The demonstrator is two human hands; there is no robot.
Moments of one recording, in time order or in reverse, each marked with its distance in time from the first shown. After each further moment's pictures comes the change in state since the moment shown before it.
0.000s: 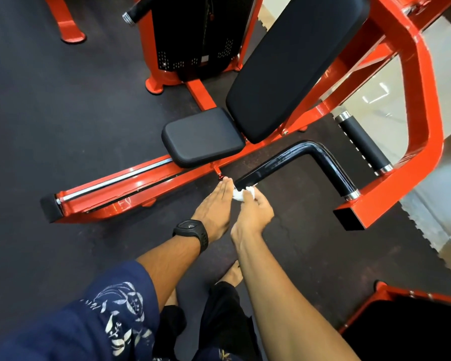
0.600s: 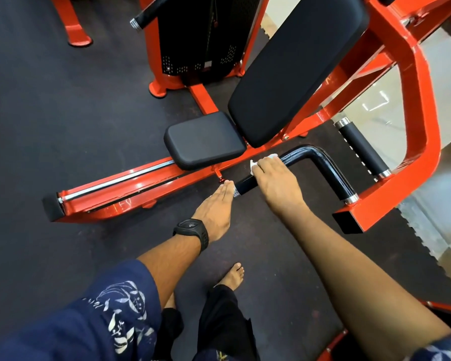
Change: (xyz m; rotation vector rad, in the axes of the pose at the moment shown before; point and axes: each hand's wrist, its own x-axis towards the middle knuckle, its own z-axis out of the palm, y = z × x) left_hand 0.001 0.003 -0.005 0.060 -0.014 0.005; right_hand 0.086 -0.072 -0.012 -1.631 -0.638 -1.676
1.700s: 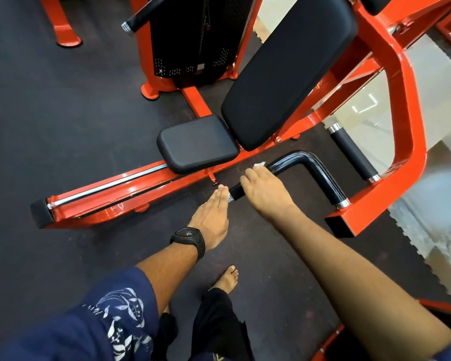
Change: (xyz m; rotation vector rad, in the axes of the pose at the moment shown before) left_hand 0.000 0.005 0.003 -0.010 -0.007 -0.027; right_hand 0.004 -0.007 -0.013 -0.169 -0.237 -0.121
